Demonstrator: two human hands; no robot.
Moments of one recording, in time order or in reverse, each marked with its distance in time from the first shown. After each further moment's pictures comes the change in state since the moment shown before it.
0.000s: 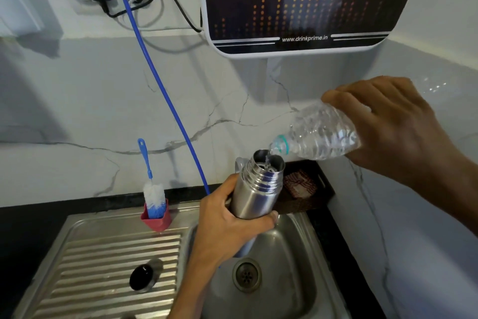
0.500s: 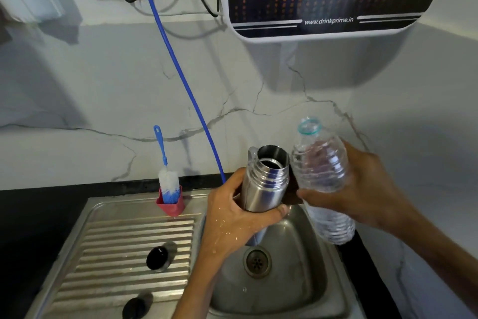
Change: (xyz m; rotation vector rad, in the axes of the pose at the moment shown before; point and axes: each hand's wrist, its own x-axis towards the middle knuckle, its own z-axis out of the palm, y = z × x) left_hand -0.009 -0.016 -0.009 -0.004 0.015 -0.057; right_hand -0.040 -0.082 0.026 0.996 -0.309 0.646
